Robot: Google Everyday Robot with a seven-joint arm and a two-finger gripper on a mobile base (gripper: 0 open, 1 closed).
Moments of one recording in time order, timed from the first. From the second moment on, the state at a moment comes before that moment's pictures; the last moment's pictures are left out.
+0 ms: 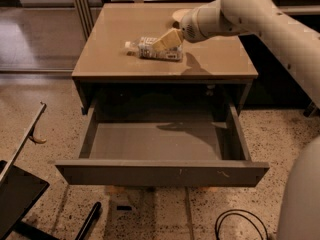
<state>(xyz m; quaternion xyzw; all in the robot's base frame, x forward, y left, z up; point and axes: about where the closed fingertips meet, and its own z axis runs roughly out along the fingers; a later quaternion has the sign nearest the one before) 0.772 -0.052 0.909 -0.39 0.77 0.16 0.47</state>
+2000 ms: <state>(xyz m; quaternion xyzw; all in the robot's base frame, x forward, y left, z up) 0.799 -0.024 0.881 -0.48 0.75 0.18 0.42</state>
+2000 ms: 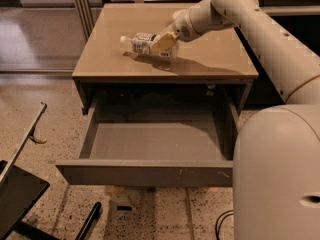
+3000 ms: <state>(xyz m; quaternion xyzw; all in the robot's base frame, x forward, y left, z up) 0.681 -0.081 0.922 -0.52 0.71 0.18 0.44</state>
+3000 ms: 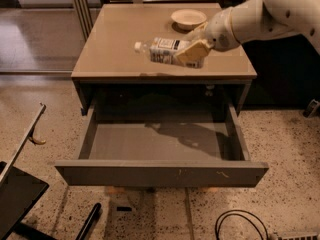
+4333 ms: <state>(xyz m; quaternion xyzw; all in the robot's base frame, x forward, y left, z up) 0.563 -0.101 0.756 -0.52 0.74 0.27 0.33</state>
